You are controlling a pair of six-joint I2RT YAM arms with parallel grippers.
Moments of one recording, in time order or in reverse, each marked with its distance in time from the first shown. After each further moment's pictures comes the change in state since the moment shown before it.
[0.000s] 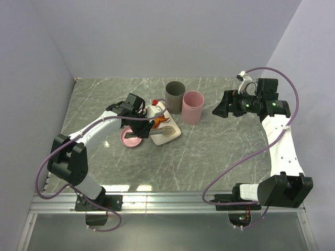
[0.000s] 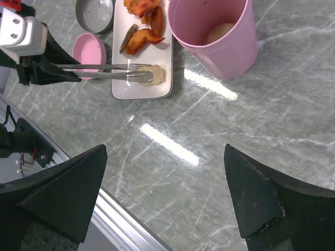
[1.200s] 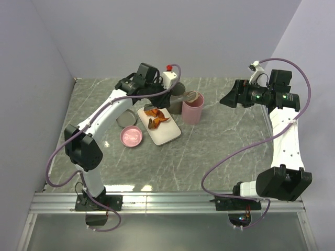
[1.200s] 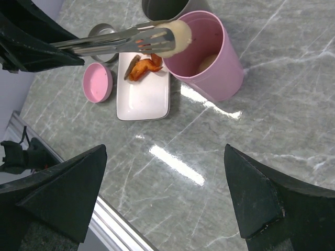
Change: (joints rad) left arm -0.072 0.227 0.615 -0.067 0.040 -0.154; right arm -0.110 0.079 0.151 -0.022 -0.094 0.005
